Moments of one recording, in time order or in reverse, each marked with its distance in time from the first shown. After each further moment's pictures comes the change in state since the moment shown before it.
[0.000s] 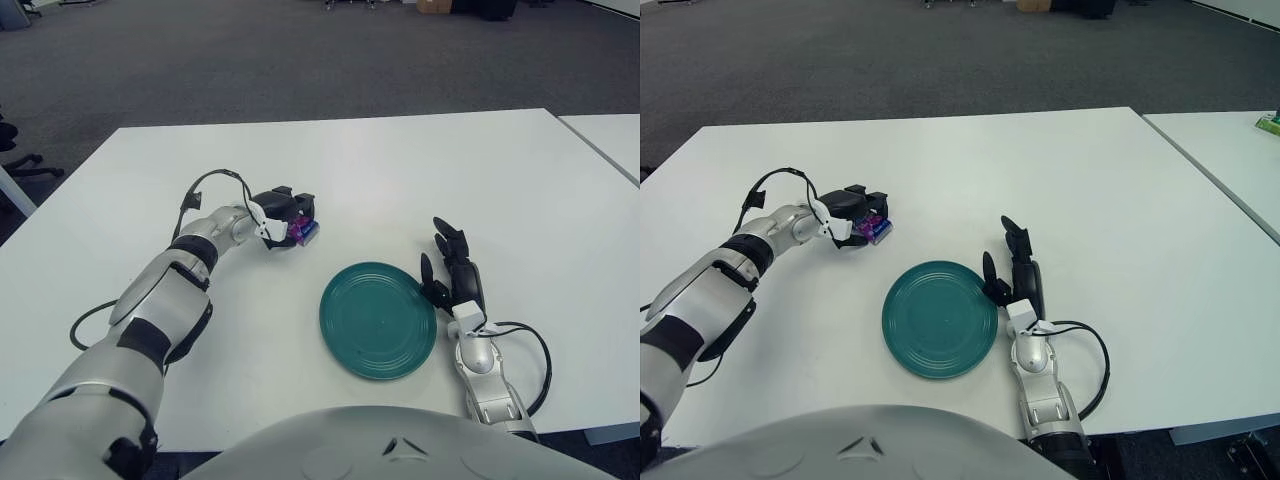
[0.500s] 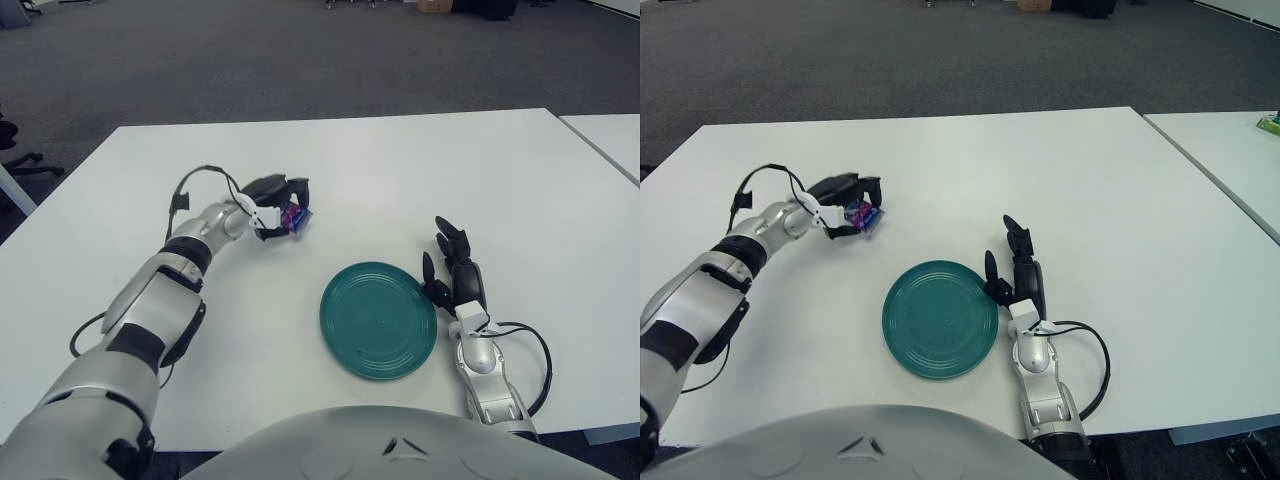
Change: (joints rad) left arm 0.031 0.061 0.136 -0.180 -0.100 -0.093 0.069; right arm 0.003 0.002 -0.009 -0.002 0.022 -0.005 0.012
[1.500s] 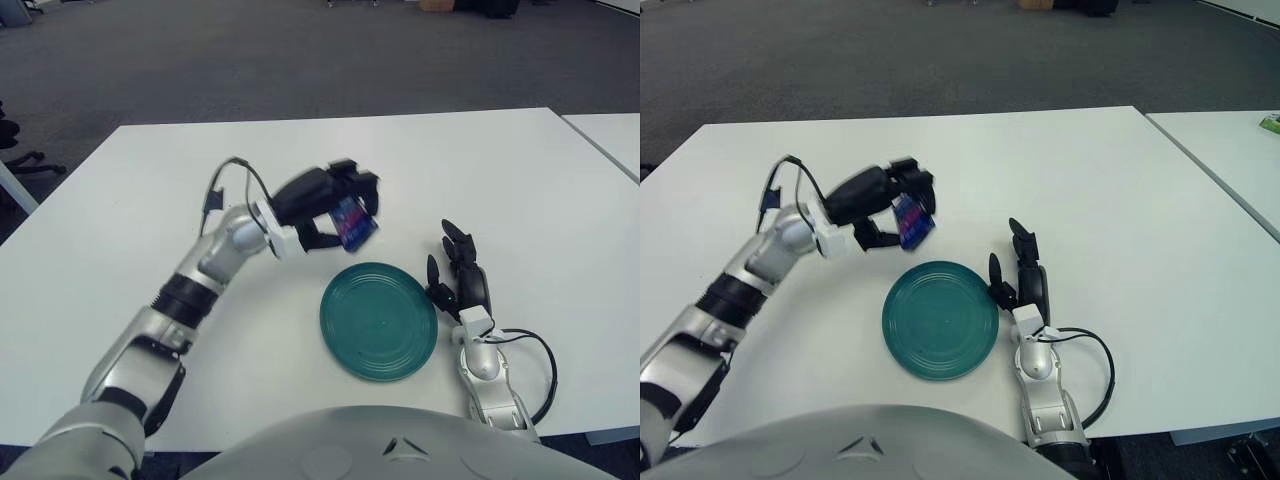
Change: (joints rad) left arm 0.378 -0.027 0.012 -0.998 -0.249 0.059 -0.385; right arm 0.040 0.012 -0.009 -0.054 0.015 0.029 0.019
